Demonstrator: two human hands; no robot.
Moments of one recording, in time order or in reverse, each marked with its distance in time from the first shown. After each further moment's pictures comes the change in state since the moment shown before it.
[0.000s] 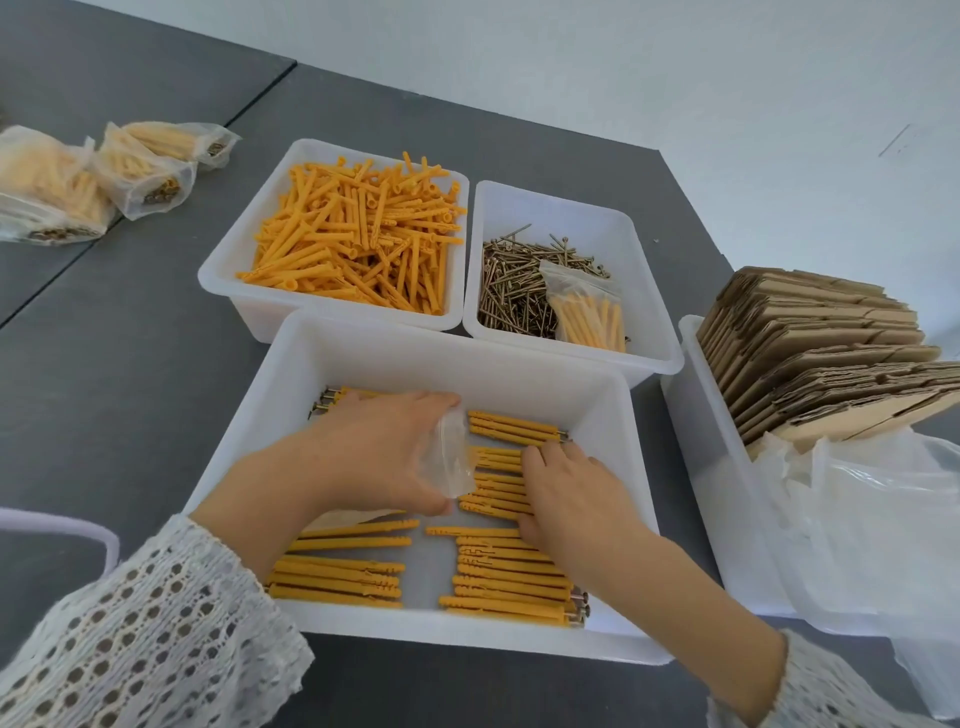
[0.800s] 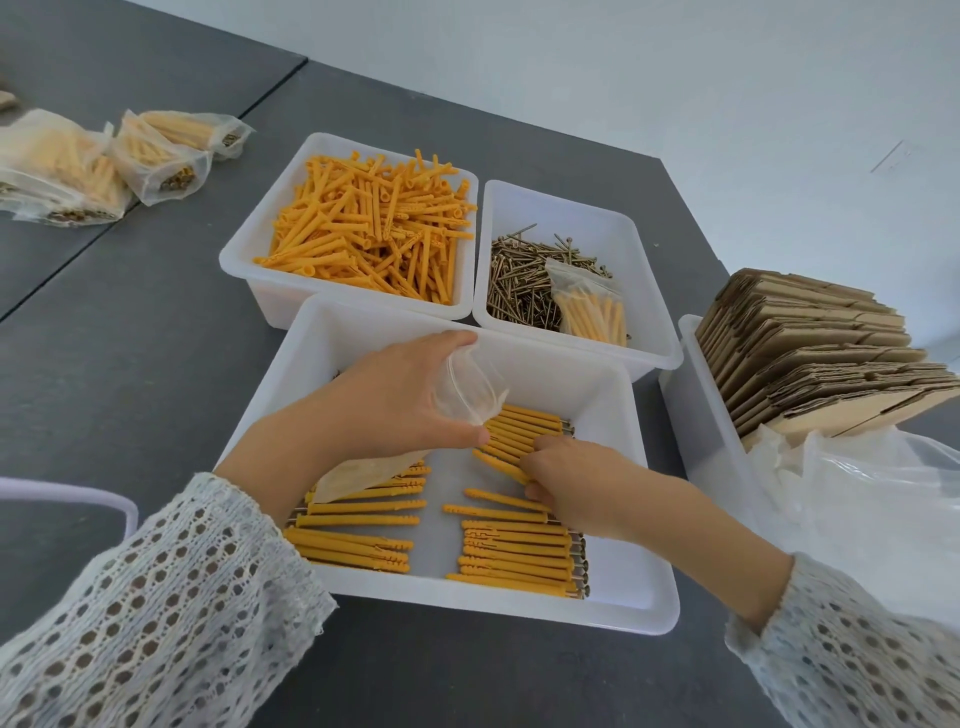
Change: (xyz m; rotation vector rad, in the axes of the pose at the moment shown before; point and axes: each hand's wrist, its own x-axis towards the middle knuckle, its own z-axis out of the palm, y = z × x) left_hand -0.001 0.003 -0.015 -0.400 0.238 0.056; right_hand 0.010 0.015 -0.015 -0.078 -0.238 -0.217
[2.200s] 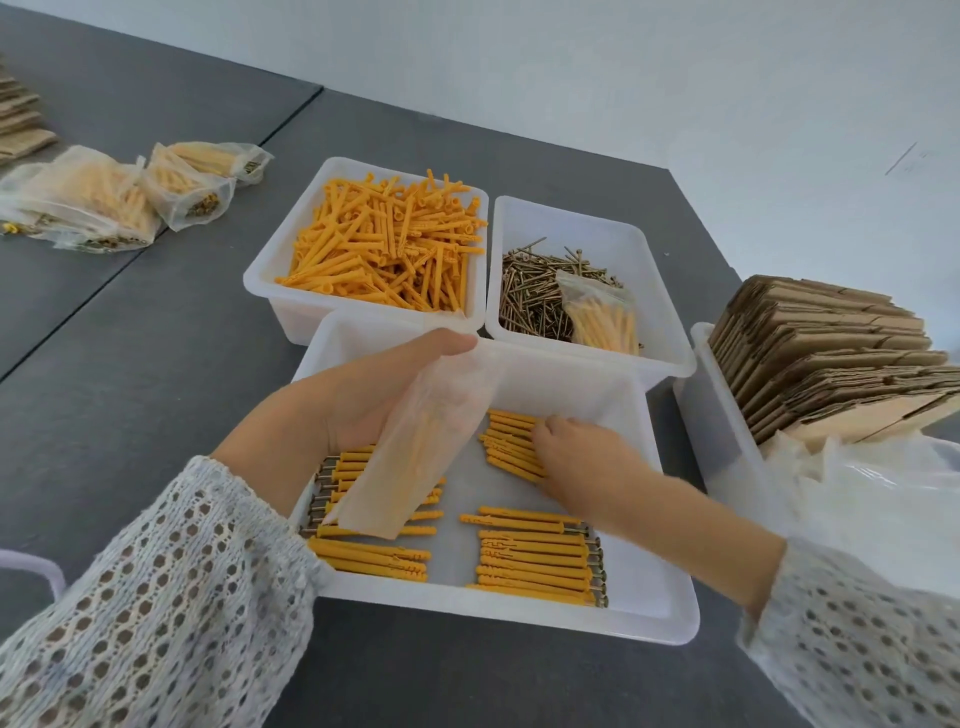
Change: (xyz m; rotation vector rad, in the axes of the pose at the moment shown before) left_hand -0.006 0.012 -0.026 -1.068 -0.212 -0.373; right_hand 0.021 0.002 0.007 -0.129 0.228 0.116
